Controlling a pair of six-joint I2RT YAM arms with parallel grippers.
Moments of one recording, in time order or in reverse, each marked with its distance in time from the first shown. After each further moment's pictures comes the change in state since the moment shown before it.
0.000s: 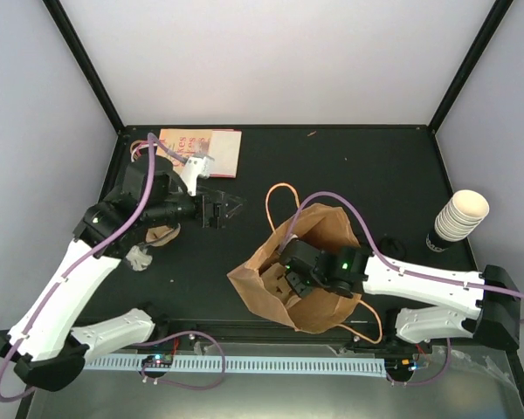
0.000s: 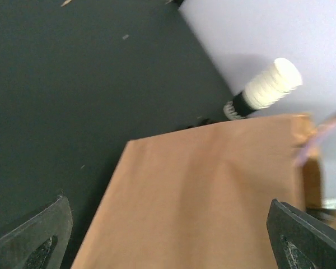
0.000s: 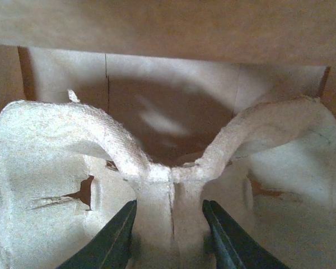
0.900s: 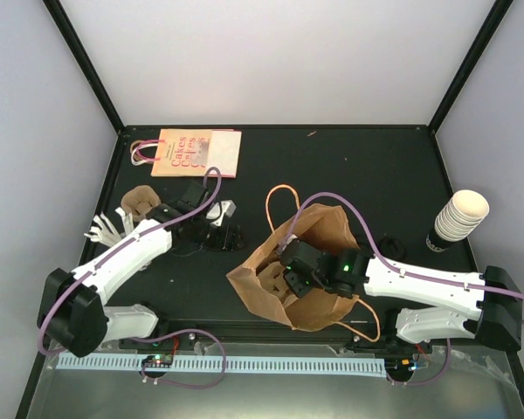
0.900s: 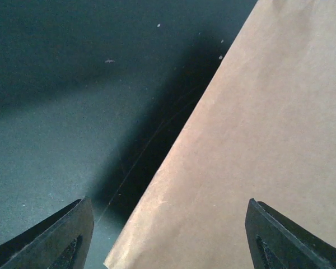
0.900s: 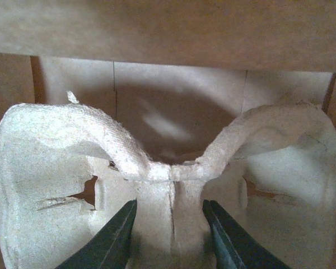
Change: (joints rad) left arm 0.116 0.236 -0.490 0.130 0.083 0.030; right arm 0.005 -0.021 -0.046 0.089 -0.001 -0.004
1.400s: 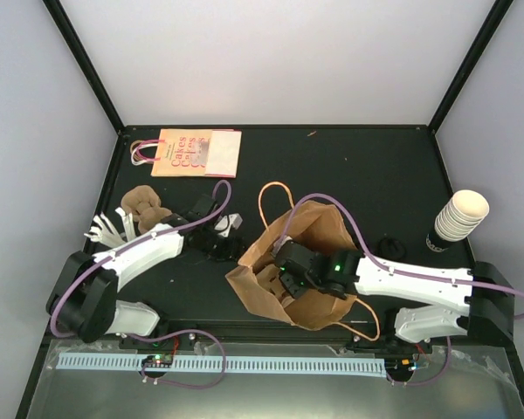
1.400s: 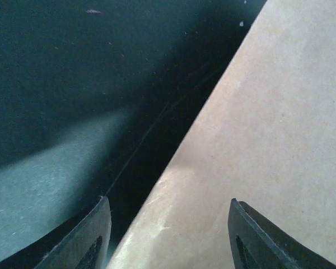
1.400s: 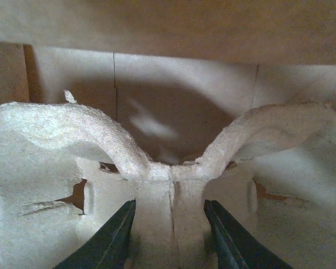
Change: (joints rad) left arm -0.029 0.081 -0.150 0.190 0.069 -0.066; right arm 0.008 0.037 -0.006 0.030 -0.014 0.006
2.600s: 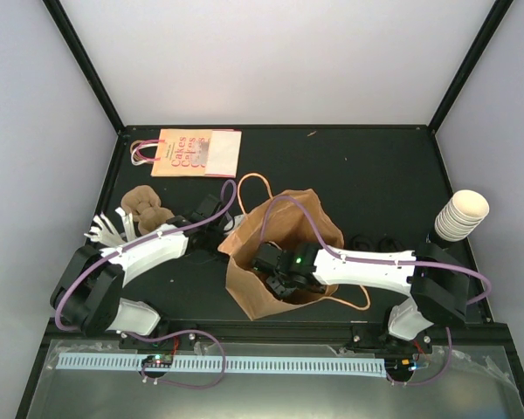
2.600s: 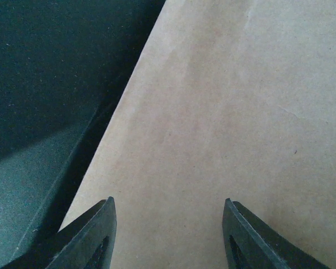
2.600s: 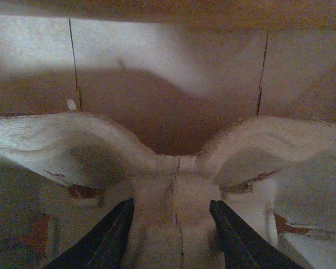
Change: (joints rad) left arm -0.032 0.059 -0.021 0.153 0.167 -0.043; right arm 0.001 0.319 0.151 -0.096 -0.011 0.013
